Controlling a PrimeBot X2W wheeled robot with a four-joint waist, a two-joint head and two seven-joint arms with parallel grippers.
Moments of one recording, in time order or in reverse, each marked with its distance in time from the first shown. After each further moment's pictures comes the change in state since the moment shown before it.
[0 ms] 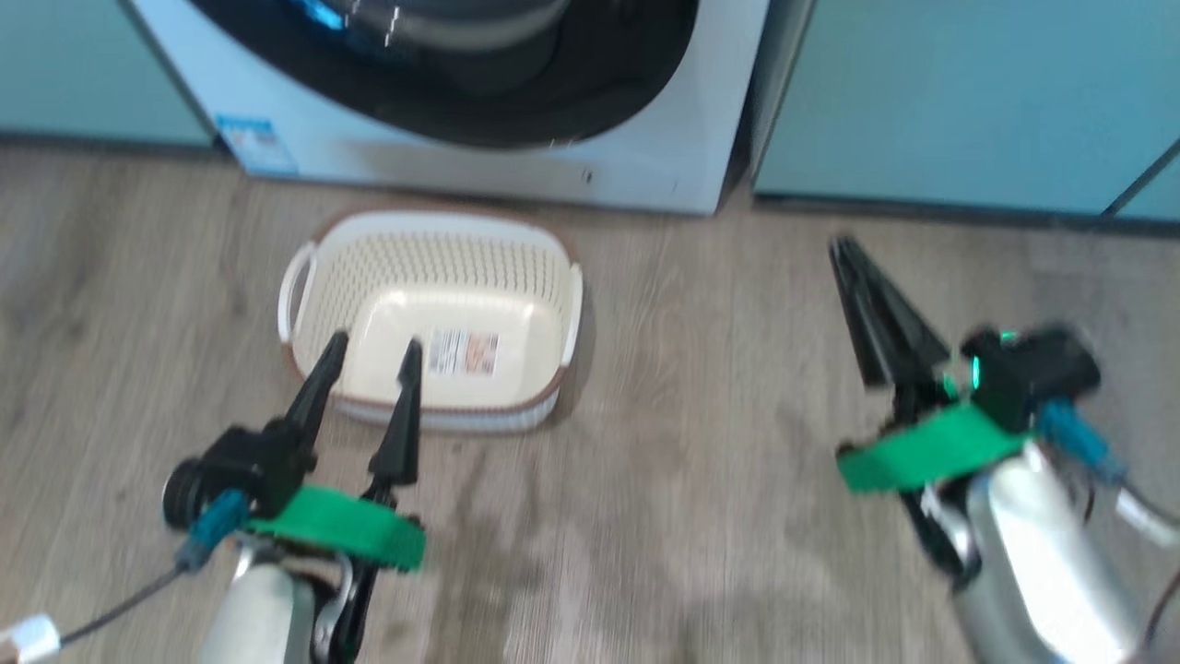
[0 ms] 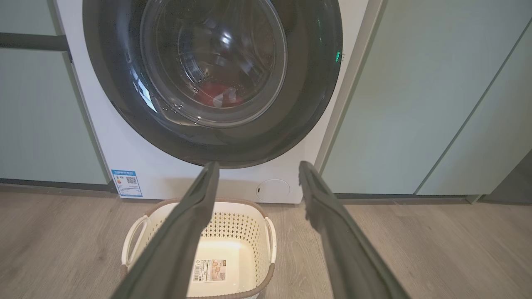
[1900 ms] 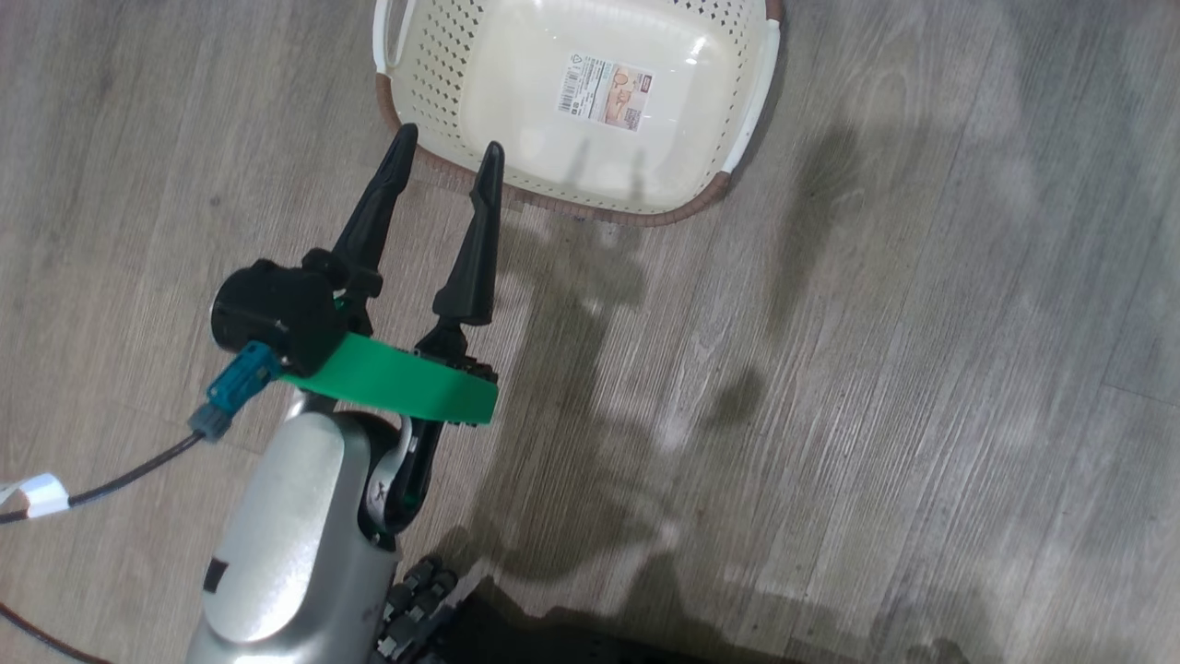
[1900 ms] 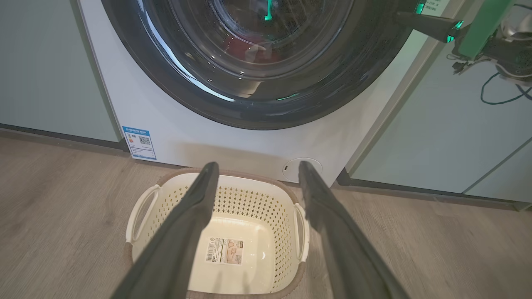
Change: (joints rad) left arm -0.299 -0.012 -0.173 -0.063 -0.128 0.073 0.000; right arm -1.273 -0.220 0.285 0.911 0.110 0.011 0.068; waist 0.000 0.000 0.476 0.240
